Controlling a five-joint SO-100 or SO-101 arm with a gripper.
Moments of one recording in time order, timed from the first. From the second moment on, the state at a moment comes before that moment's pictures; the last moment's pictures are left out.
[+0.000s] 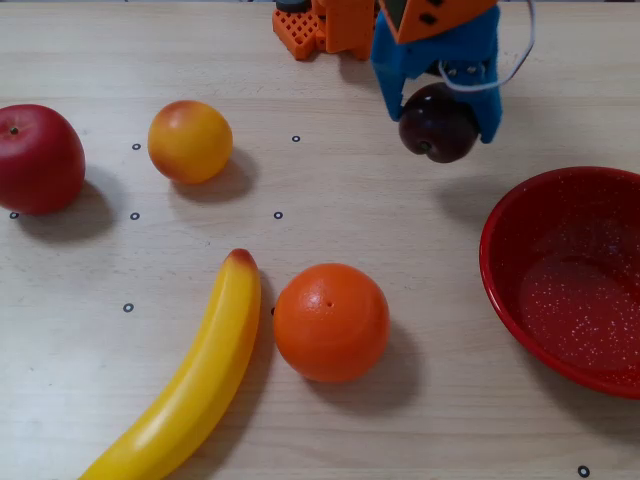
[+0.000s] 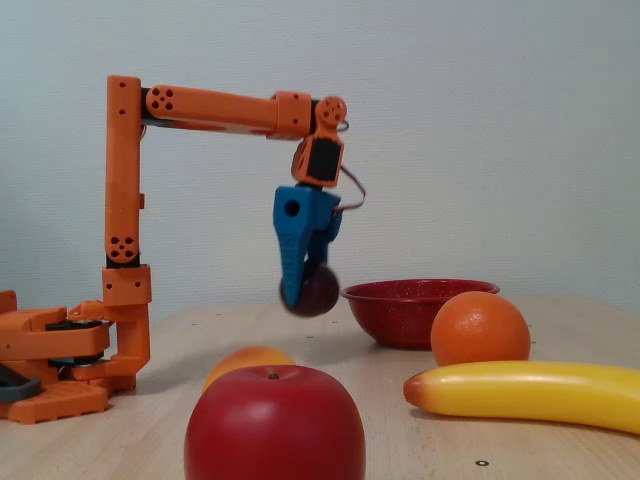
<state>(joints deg) -18.7 86.5 80.3 100.7 -45.1</state>
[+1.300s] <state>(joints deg) -31.1 63.7 61.8 55.7 -12.7</state>
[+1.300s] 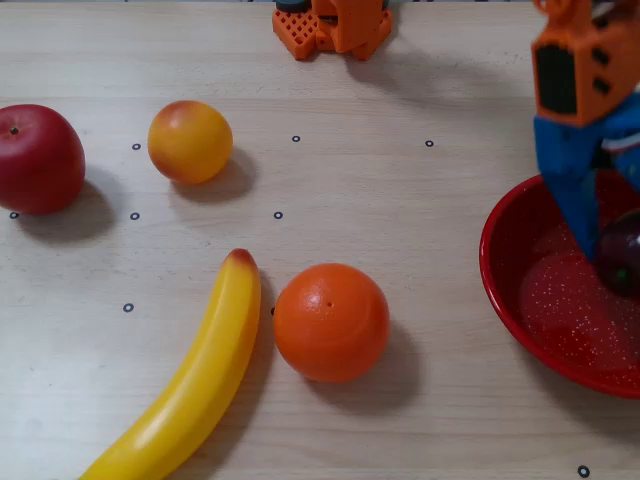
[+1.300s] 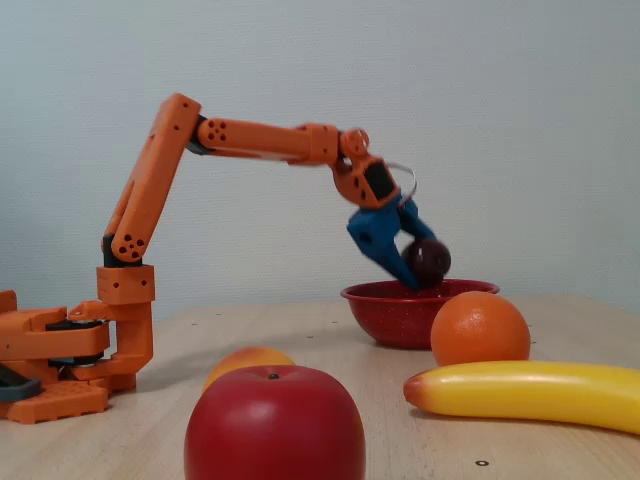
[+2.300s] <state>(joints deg) -31.0 53.4 54.4 63.4 -23.9</state>
